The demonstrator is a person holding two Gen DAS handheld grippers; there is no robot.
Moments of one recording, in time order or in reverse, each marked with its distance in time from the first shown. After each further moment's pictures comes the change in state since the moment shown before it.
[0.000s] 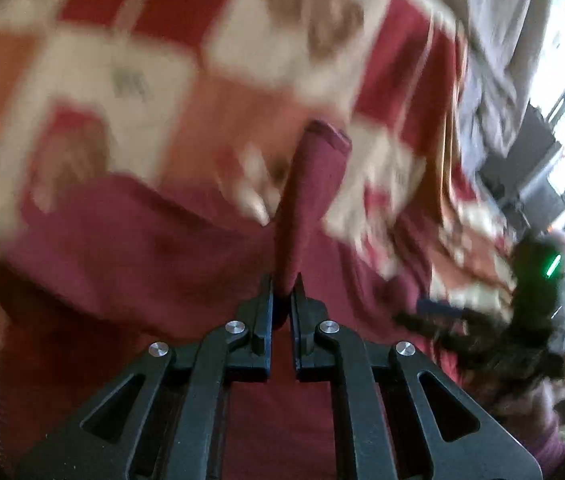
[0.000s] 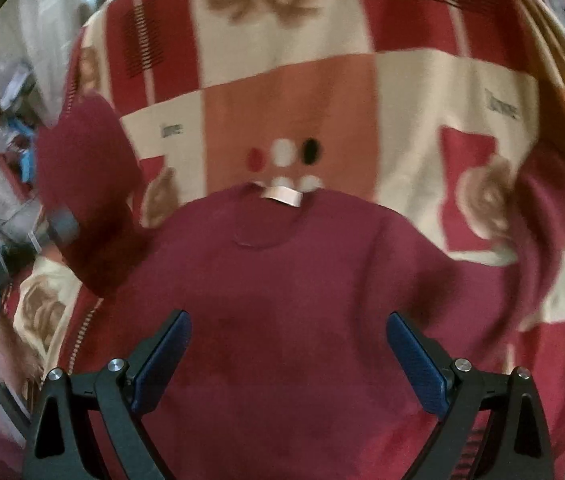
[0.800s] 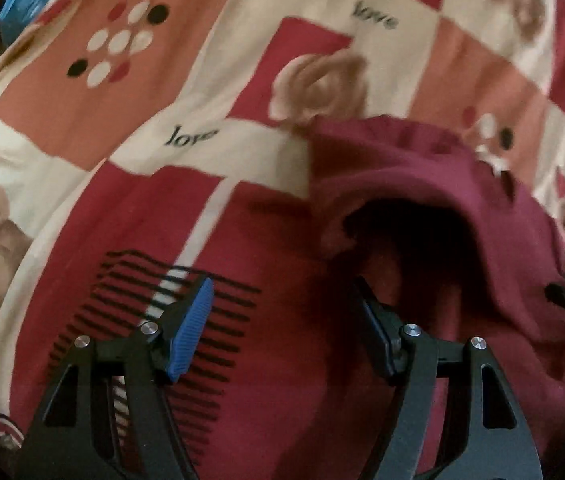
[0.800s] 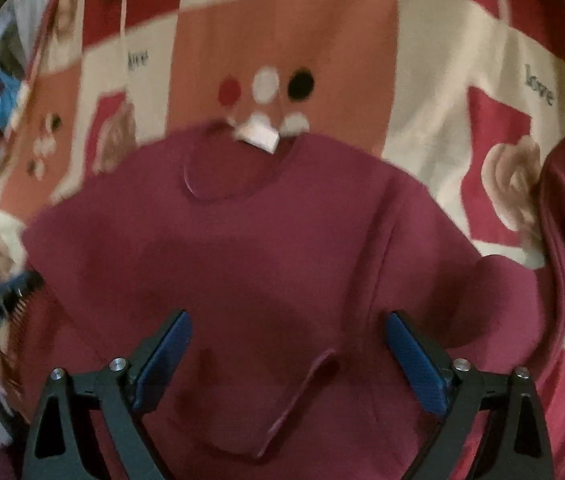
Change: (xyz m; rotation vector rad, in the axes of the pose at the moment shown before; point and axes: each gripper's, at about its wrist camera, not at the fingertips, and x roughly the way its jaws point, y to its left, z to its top) left arm -0.052 0.145 -0.054 -0.162 0.041 0.561; right arm 0.083 0.011 -0.003 -0.213 0.183 -0.122
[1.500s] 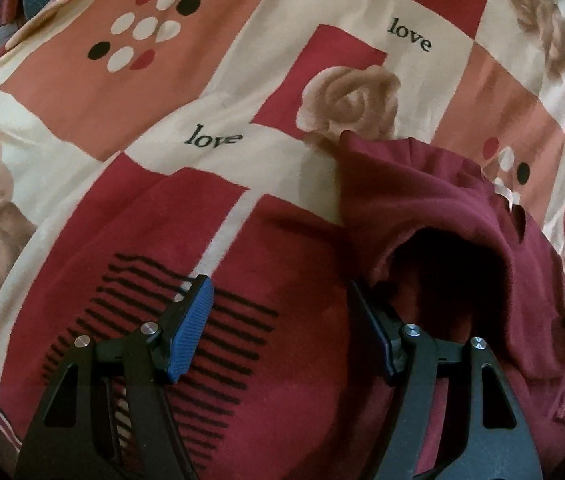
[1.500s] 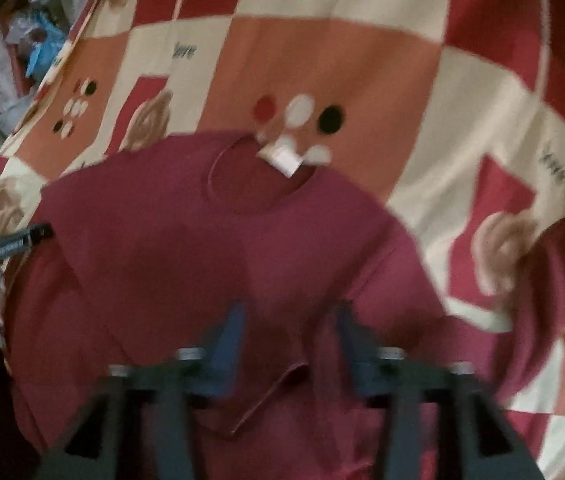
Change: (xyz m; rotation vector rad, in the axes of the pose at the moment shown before) left arm 0.005 0.009 0.005 -0.103 -0.014 -0.009; right arm -0.028 -0.006 0.010 -0.175 -0.039 0.060
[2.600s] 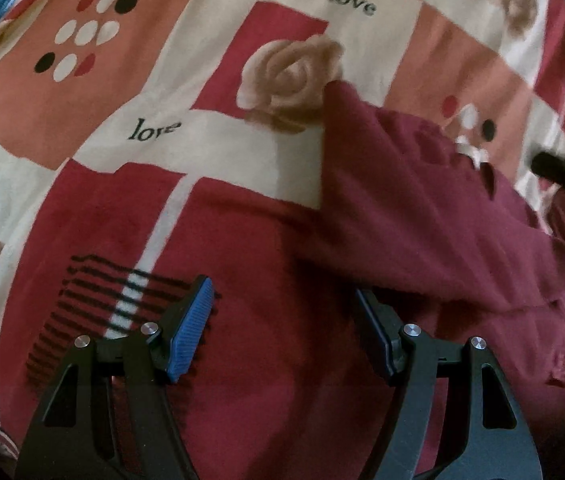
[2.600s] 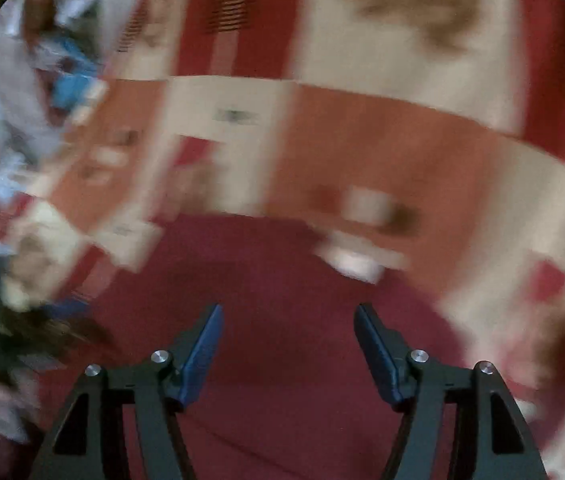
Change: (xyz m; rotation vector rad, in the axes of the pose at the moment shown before) left arm 0.005 -0.029 -0.002 0.120 0.076 -0.083; right arm 0.015 0.062 0.088 -0.026 -0.141 0.219
